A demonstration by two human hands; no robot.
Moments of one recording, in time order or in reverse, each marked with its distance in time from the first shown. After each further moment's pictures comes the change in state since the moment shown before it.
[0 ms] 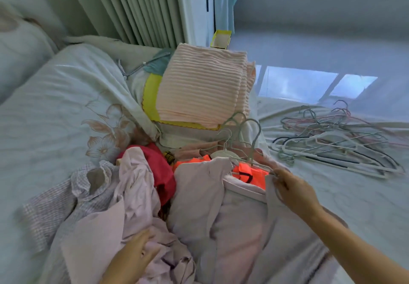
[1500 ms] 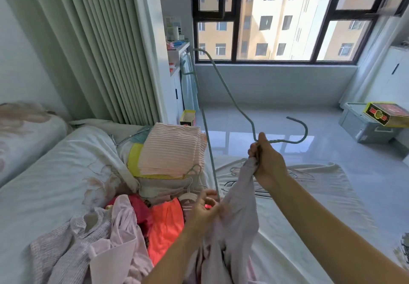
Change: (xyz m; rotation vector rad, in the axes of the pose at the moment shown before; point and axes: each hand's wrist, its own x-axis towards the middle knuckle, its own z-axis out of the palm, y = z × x) left_hand -0.165 0.321 -0.023 -0.967 -0.131 0.437; right_hand -0.100 -0.112 -0.277 1.526 0.196 0.351
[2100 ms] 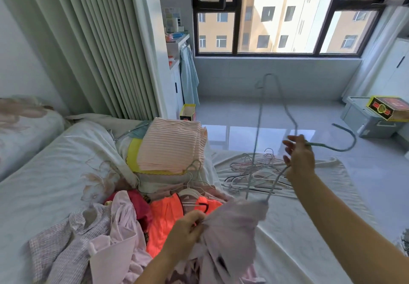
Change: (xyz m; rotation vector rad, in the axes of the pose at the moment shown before) left_hand -0.009 -0.044 -0.050 0.564 -0.057 0.268; right_hand 0.039 -0.014 -0.053 -0.094 0.378 -0.235
